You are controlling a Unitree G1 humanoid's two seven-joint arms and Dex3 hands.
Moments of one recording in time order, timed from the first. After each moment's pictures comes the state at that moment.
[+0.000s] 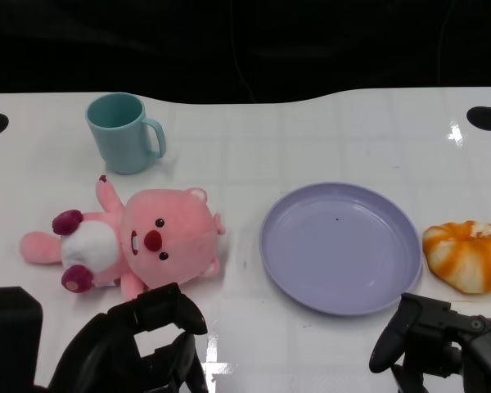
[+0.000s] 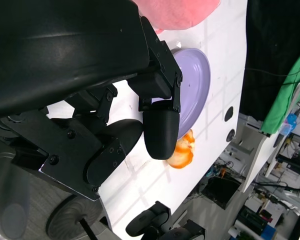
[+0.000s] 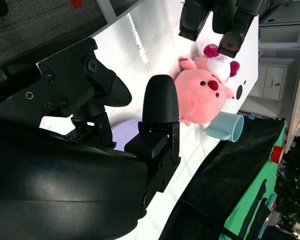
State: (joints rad) left arm 0.26 0.15 0.01 -0.51 -0.57 0.64 -0.24; right arm 0.47 -0.25 0.08 -0.69 0.00 0.23 0.28
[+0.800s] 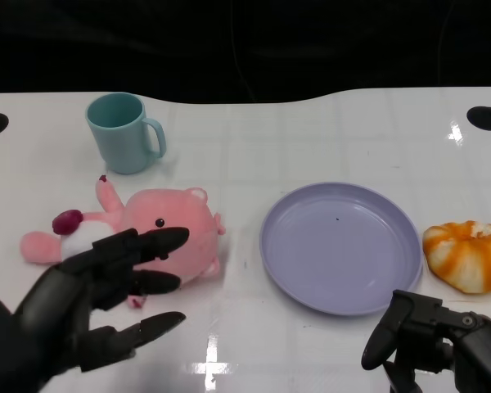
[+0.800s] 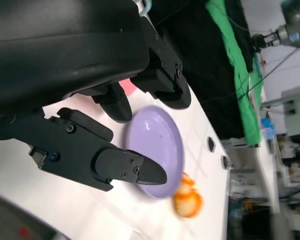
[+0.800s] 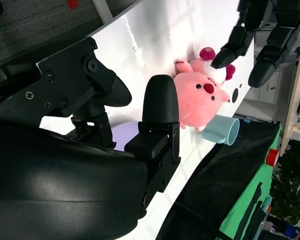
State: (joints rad) left arm 0.22 0.29 0.03 -0.47 -0.13 0.13 -0.32; right arm 0.45 -0.24 0.10 -0.67 0.00 0.21 0.28
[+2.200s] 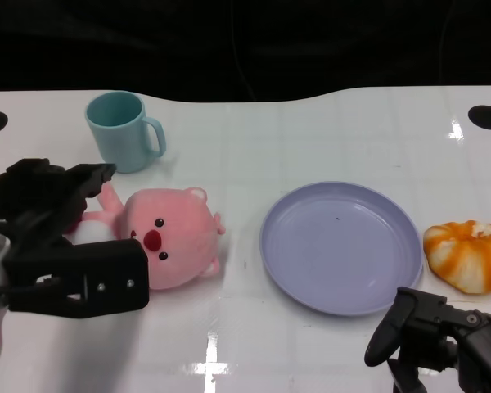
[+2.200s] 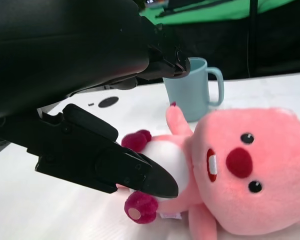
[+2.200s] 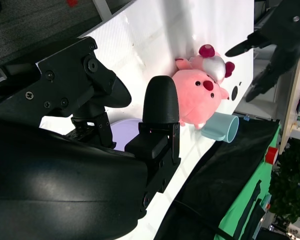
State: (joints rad) left arm -0.31 0.55 -0.24 0.05 0.80 0.15 -0.34; right arm 0.45 -0.24 0.09 -0.68 0.00 0.22 0.28
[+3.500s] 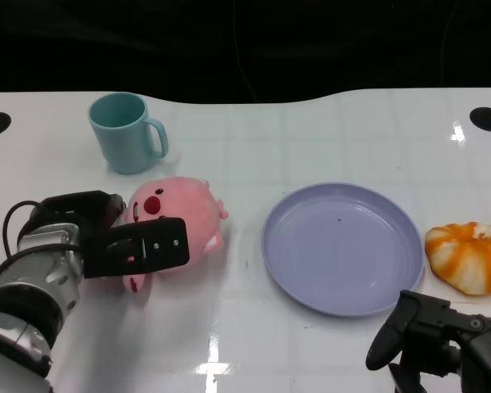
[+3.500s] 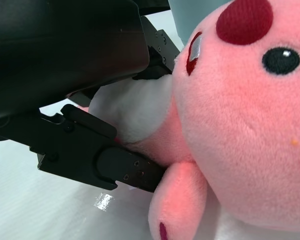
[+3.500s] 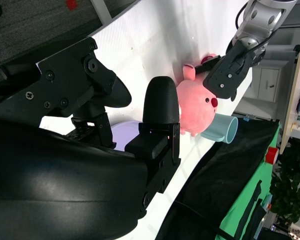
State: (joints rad) left arm -0.80 0.24 -0.50 1.18 0.71 0.06 -0.02; right arm 0.48 -0.24 0.09 -0.72 0.01 0.25 0.28
